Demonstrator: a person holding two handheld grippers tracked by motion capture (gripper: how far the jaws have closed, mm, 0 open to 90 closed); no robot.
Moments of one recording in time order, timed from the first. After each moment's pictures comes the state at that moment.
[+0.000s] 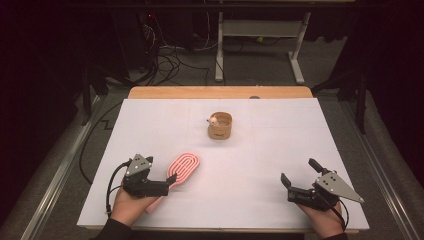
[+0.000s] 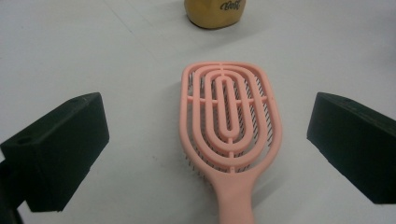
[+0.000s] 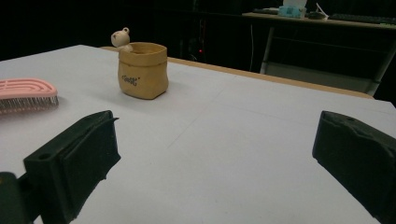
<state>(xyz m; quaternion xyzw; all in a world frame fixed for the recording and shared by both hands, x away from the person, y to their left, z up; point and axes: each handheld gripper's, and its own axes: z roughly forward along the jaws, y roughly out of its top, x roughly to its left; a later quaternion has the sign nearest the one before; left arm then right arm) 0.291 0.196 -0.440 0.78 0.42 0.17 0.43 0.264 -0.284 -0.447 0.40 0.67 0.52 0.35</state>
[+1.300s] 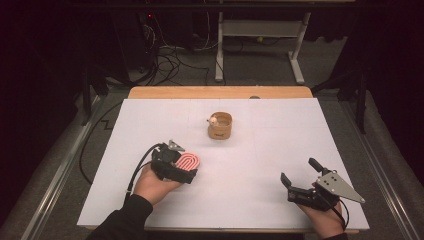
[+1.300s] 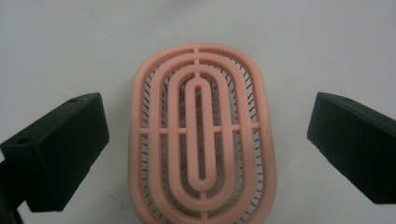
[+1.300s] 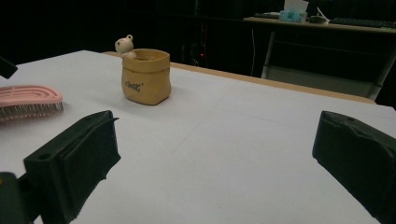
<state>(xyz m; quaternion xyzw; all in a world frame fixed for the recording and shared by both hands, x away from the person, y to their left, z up) 0.346 0.131 -0.433 0.85 0.43 0.10 0.27 0.263 -0.283 -0.443 0.39 0.67 0.52 0.35</state>
